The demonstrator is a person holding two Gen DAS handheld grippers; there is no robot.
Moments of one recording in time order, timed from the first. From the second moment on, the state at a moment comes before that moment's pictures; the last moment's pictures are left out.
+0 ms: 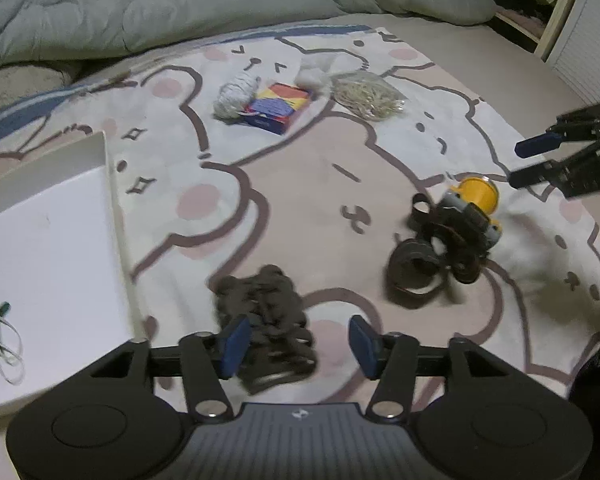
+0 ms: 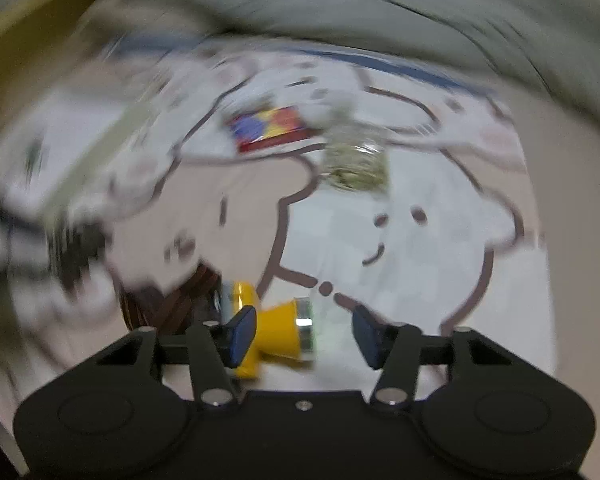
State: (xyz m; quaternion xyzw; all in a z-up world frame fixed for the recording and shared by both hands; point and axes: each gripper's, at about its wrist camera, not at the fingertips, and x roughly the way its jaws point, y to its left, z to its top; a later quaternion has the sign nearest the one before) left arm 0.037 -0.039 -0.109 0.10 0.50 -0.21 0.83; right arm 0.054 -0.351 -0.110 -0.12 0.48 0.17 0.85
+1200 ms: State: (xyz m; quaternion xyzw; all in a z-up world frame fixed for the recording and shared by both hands) left arm 0.060 -0.027 -0.144 0.03 0.51 -0.13 0.85; right arm 0.048 -0.256 -0.159 -0.38 0.51 0.31 0.71
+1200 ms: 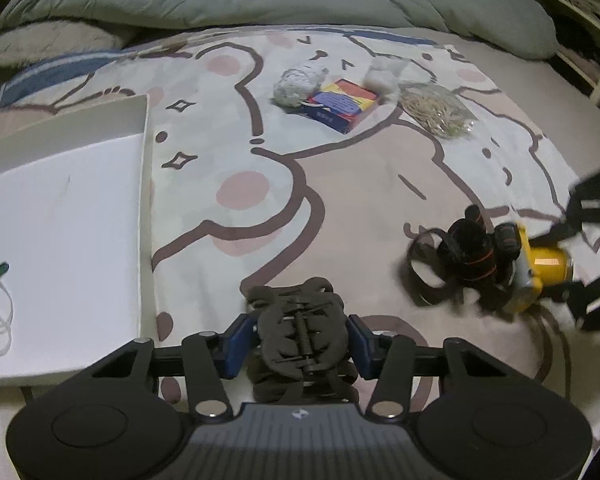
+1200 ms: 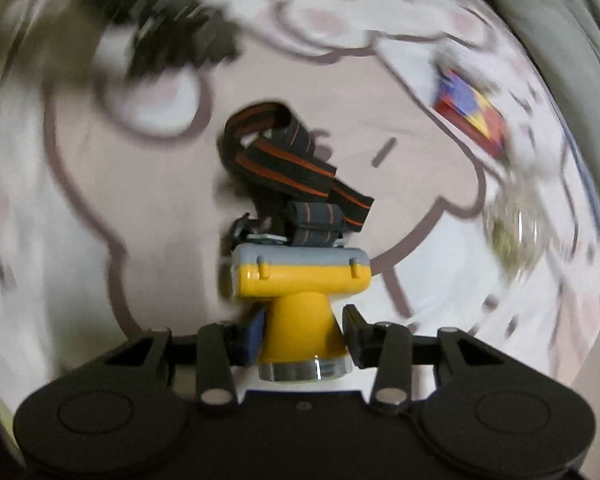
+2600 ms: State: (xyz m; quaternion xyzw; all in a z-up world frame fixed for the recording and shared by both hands) left arm 0.028 -0.056 -0.135 0.04 0.52 -0.13 0.84; right arm 0.041 -0.261 -0.184 -0.11 0.62 0.17 0.75
